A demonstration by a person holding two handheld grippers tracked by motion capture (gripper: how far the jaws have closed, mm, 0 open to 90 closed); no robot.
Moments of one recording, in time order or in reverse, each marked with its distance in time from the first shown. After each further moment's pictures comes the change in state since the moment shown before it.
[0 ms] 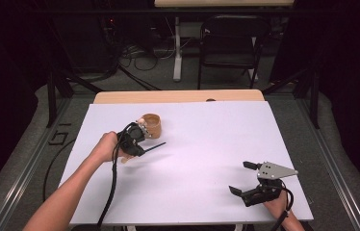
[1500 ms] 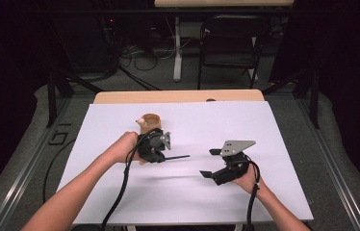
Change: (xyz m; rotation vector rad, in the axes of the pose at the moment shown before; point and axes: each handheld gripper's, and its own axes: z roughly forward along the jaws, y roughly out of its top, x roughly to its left) left arm -0.056 0.051 -0.015 -0.039 -0.054 0.354; right arm 0.002 0.066 0.082 0.144 0.162 -0.083
